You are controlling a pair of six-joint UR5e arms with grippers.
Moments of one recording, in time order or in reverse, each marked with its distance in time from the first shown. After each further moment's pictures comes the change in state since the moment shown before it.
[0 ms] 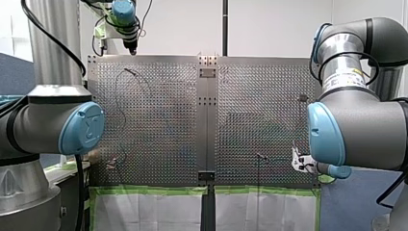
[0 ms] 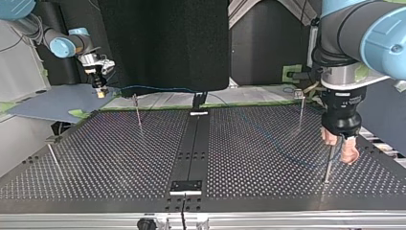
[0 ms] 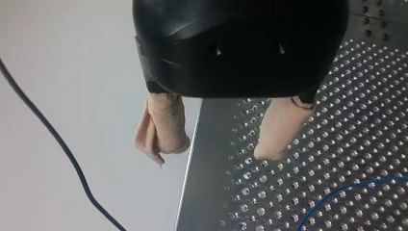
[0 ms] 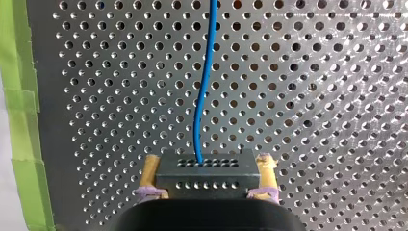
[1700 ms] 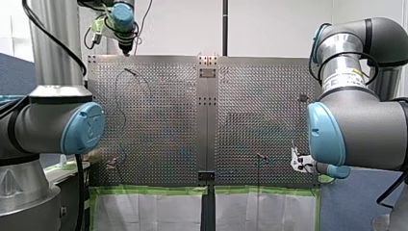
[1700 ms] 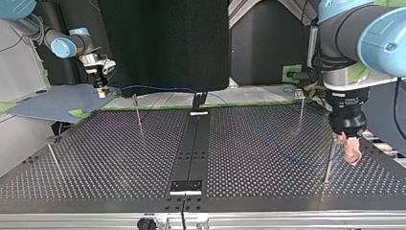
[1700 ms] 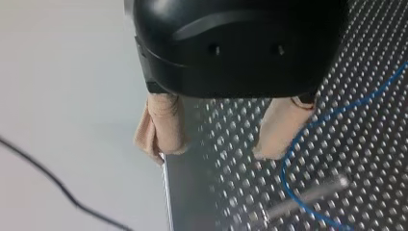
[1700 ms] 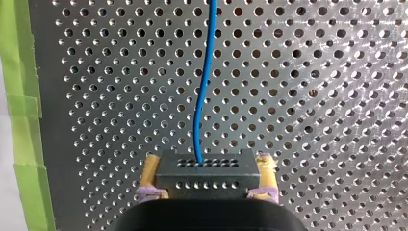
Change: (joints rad) left arm 0.032 0.008 -0.052 0.089 -0.046 0.324; right arm 0.006 0.000 0.001 0.003 0.000 0.000
